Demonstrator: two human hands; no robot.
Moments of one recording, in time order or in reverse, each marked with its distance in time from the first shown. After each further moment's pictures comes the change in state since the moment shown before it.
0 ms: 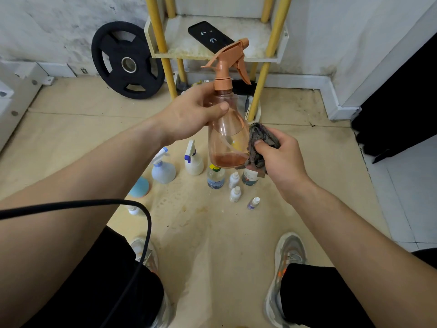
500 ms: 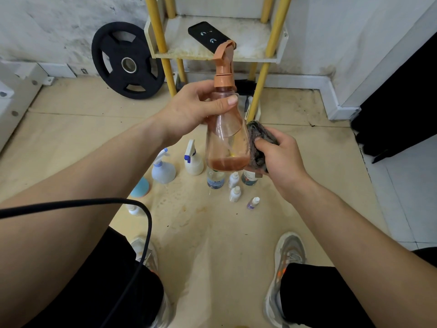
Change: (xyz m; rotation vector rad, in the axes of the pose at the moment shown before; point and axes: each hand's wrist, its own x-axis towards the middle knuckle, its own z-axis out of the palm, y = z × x) left_hand -0.003 0.007 0.005 -0.182 0.042 0.021; right_hand -0.005 -0.010 0.001 0.052 -0.043 0.054
